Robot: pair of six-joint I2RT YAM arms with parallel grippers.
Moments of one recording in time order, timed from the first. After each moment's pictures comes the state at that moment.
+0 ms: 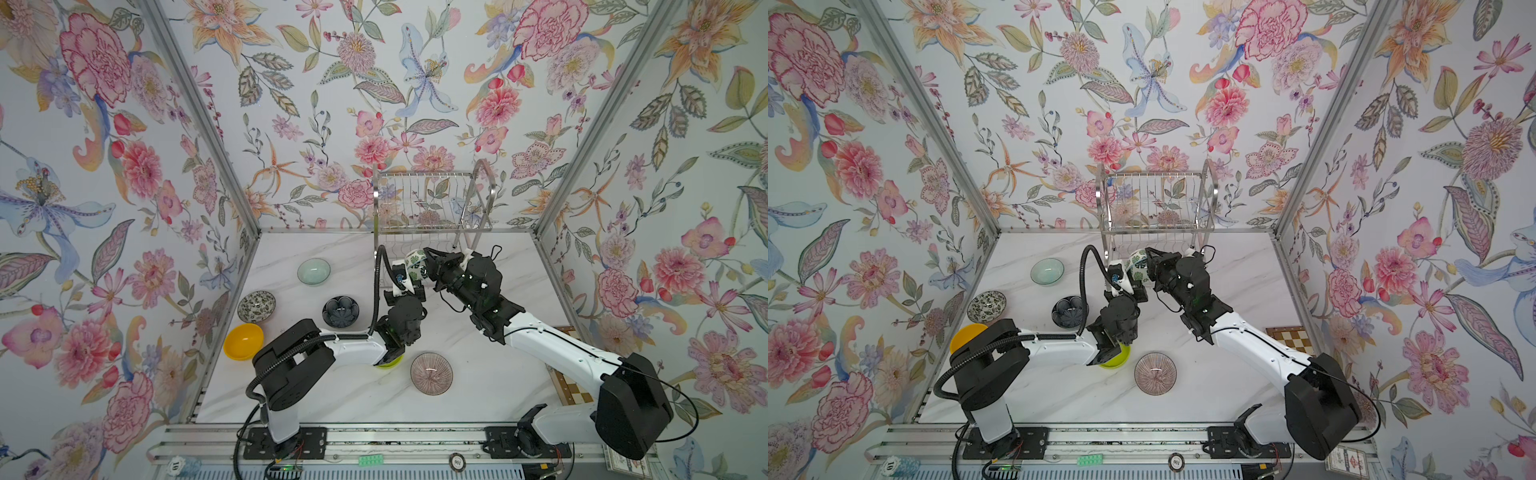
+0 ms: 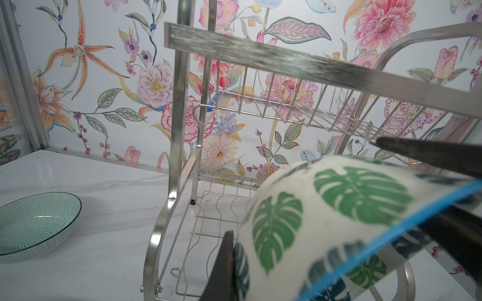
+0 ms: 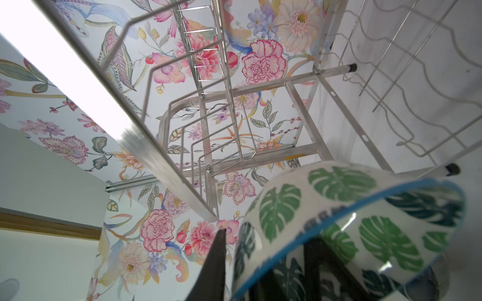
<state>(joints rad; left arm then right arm) -1.00 1.81 0.99 0.91 -1.02 -0.15 0.64 1.37 0.93 0.37 0.04 1.76</state>
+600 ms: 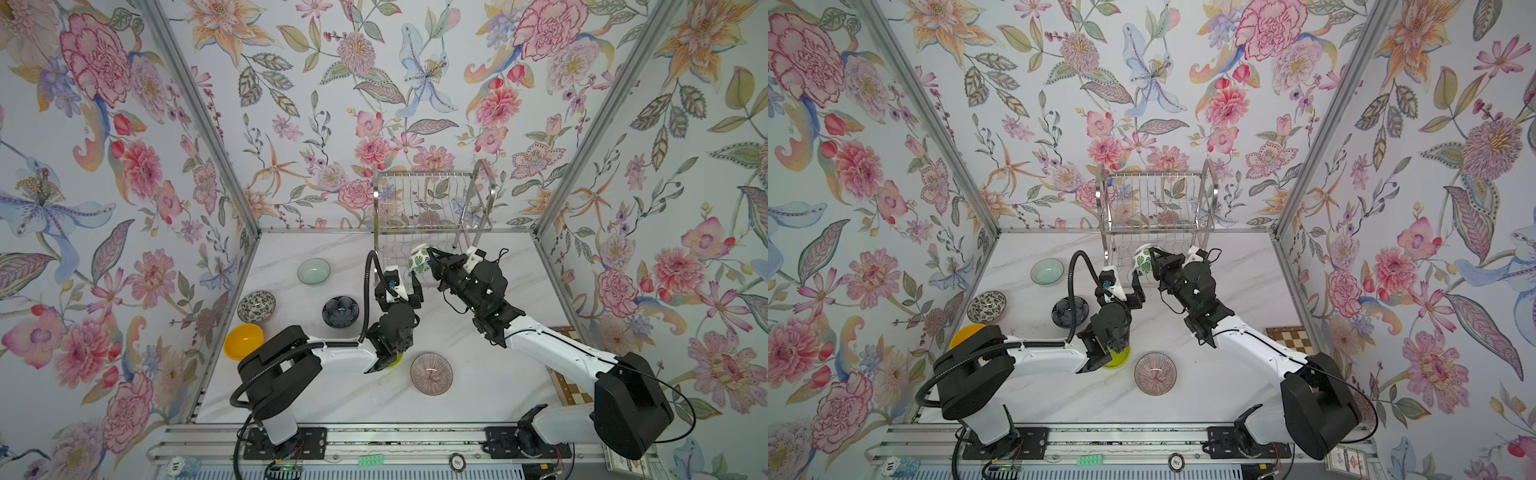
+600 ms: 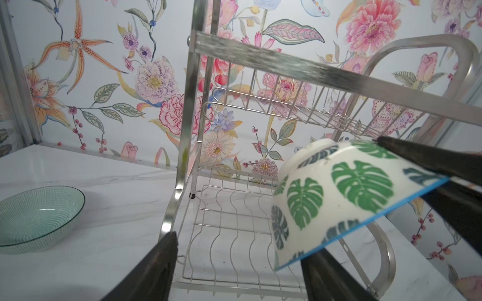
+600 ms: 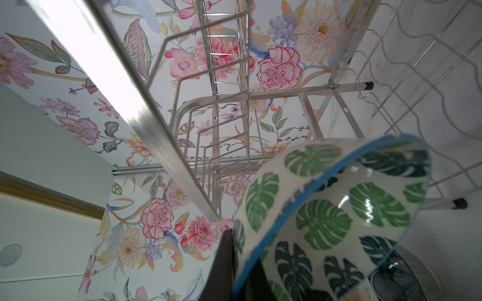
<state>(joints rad) -1.02 1.67 0.86 0.85 -0.98 -0.20 0.60 1.37 0.85 0.54 -0.01 1.63</state>
